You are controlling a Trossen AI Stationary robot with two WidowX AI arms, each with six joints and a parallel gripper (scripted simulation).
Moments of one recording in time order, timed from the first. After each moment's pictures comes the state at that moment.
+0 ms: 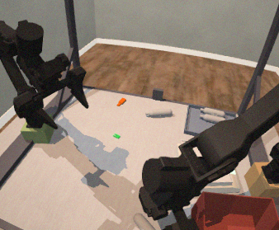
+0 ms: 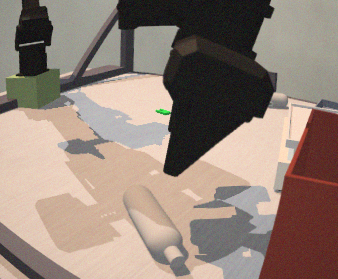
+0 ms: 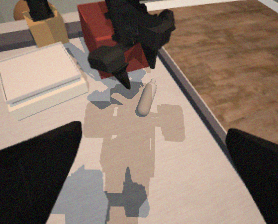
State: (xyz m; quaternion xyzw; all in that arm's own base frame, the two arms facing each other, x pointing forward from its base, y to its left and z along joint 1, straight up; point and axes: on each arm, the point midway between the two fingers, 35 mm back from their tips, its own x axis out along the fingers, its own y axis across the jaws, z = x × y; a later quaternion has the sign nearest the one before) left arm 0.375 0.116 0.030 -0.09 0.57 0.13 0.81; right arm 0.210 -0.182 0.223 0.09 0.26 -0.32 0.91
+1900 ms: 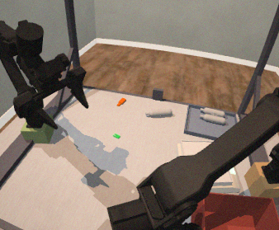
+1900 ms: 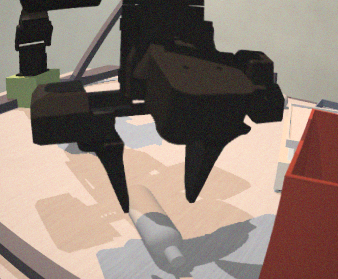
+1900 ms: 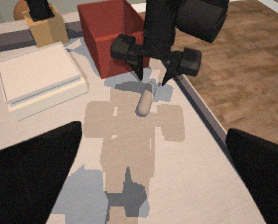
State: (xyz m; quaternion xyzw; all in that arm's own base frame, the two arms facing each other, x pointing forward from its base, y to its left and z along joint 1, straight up) left arm 0.383 0.156 -0.002 -0.65 0.29 0.64 0.30; right arm 0.210 -0.182 0.223 0.09 0.26 -0.32 0.91
